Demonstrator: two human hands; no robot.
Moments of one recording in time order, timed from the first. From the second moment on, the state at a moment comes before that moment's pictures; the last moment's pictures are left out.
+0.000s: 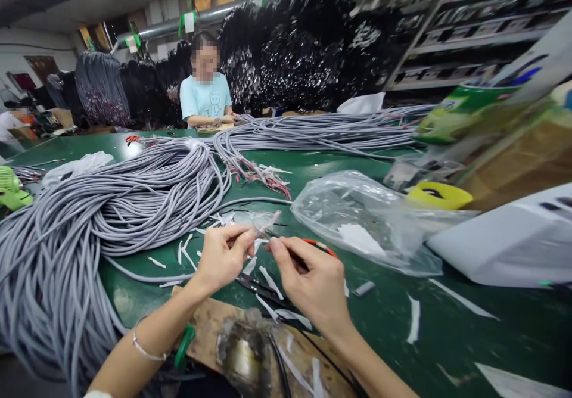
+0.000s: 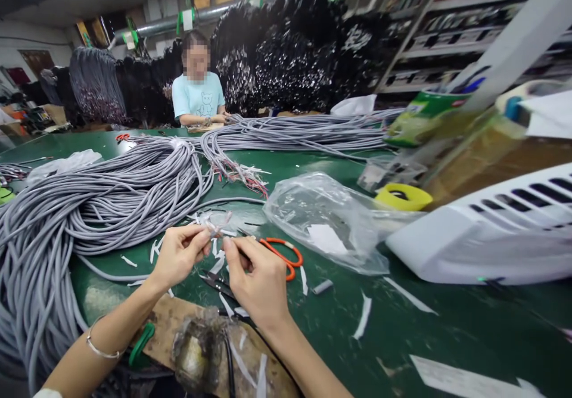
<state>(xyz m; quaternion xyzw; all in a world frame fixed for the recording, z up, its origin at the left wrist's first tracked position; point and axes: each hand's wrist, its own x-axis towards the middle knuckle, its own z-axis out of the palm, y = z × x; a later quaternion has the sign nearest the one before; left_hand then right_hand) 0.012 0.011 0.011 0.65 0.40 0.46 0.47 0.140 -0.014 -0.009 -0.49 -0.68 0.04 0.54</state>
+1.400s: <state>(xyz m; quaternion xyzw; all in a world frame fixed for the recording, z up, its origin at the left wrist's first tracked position) 0.008 0.010 0.011 0.76 0.42 0.43 0.22 0.156 -0.006 -0.009 -0.51 -0.69 -0.14 0.49</state>
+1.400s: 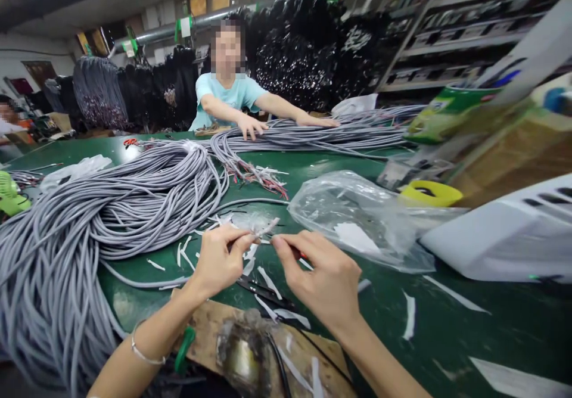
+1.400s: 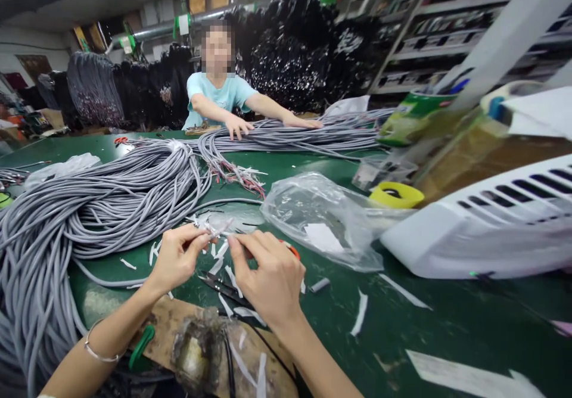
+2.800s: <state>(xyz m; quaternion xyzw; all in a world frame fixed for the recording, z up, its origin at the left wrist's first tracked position) 0.006 0.007 0.011 0.81 0.36 0.44 0.14 0.161 -0.010 -0.004 -0.46 -0.73 -0.08 0.50</state>
